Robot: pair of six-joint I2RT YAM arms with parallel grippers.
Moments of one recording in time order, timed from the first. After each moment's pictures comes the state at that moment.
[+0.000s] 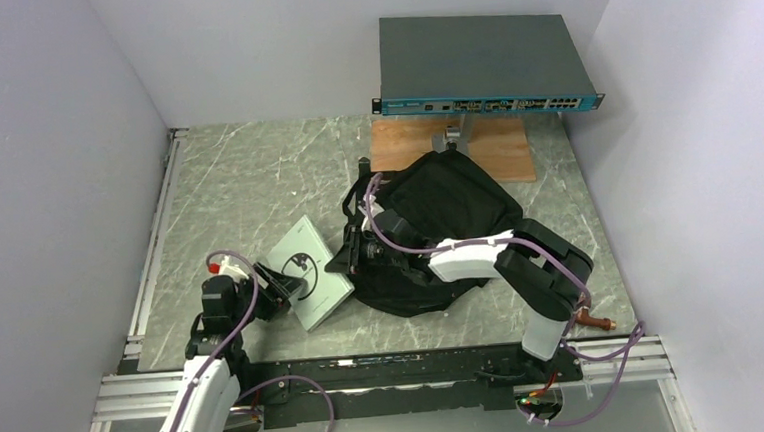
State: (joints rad) left arm -0.02 0.52 0.03 -0.07 0.44 -0.92; right arm 0.92 1.75 0.83 0.48 -0.26 1.03
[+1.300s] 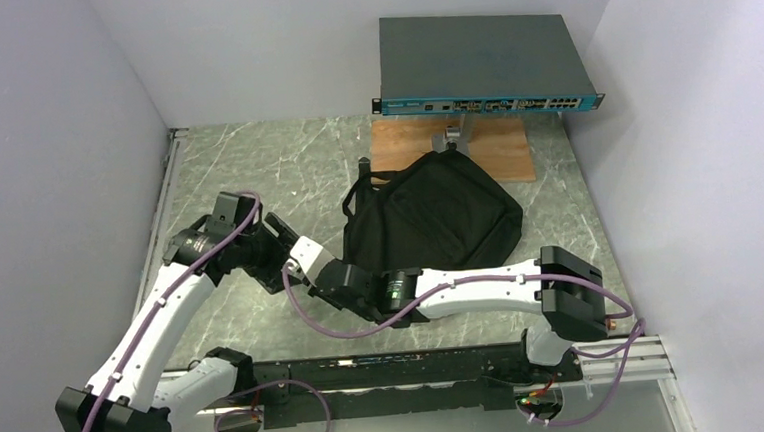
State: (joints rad) left arm -0.33 1.01 0.99 -0.99 0.29 -1.19; right arm 1.35 1.63 1.14 -0.08 0.45 0.06
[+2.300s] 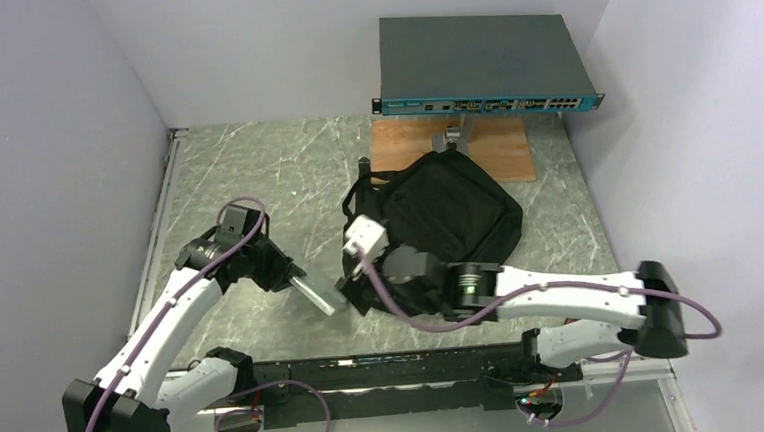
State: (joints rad) left arm -0.35 1.01 0.84 -0.89 0.16 -1.14; right arm 1.34 1.29 0.99 -0.16 0.41 0.08
